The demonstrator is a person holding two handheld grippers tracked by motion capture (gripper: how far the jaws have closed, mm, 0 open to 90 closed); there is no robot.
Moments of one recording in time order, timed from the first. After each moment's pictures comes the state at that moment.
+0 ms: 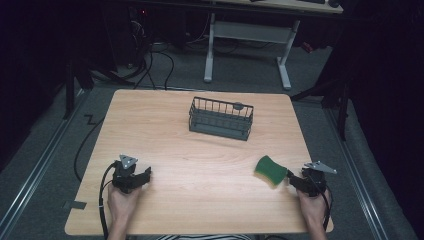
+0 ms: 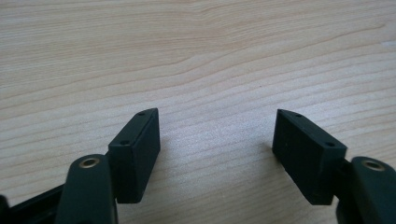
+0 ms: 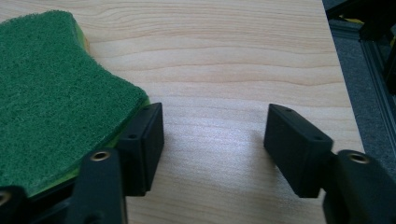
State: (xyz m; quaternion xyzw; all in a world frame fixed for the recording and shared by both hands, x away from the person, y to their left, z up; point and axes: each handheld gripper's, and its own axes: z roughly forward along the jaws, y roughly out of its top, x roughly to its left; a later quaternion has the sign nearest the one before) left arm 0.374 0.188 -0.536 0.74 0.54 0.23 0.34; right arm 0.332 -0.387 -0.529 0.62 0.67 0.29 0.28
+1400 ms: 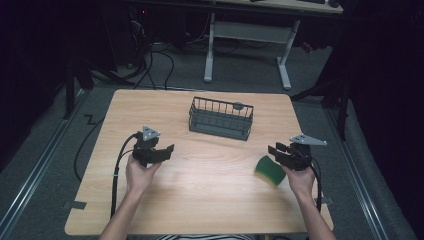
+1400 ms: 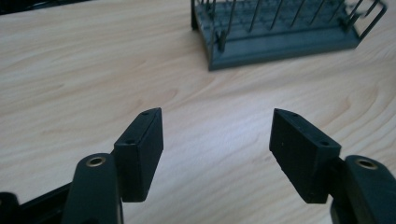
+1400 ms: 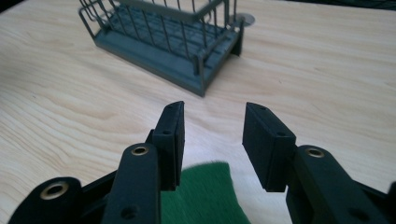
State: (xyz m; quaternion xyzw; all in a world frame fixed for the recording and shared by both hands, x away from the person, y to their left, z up) left arm 0.427 0.124 -0.457 0.77 0.45 0.19 0.40; right arm 0.380 -0.331 -0.452 0.51 0.72 0.41 0.22
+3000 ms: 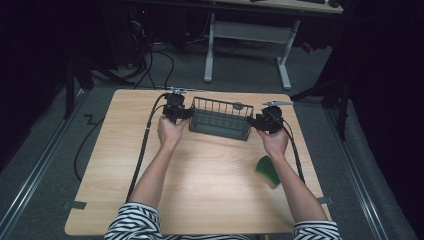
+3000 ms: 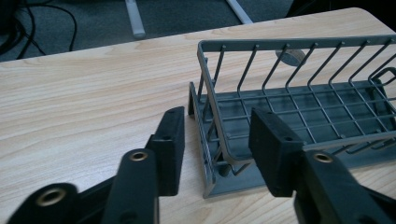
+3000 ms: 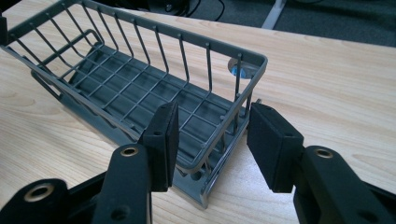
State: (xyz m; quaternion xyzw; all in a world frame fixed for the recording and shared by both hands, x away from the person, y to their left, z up) left arm 0.556 0.051 -0.439 0.75 0.50 0.17 0.39; right arm 0.503 -0.278 -0.441 0.54 0.72 0.38 0.21
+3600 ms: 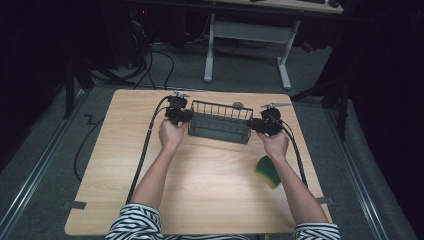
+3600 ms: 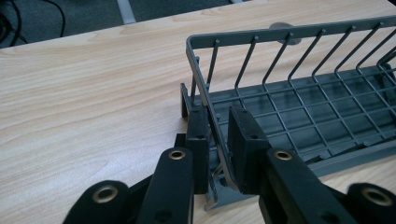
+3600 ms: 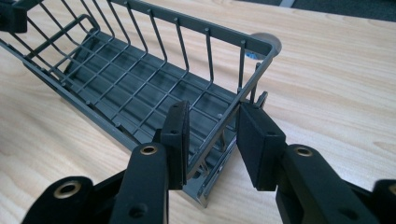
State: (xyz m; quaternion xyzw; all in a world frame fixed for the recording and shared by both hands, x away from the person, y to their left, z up) left arm 0.552 0.045 -0.448 0.78 0.48 0.16 0.37; right arm 0.500 -0.278 -0.446 0.53 0.74 0.36 0.18
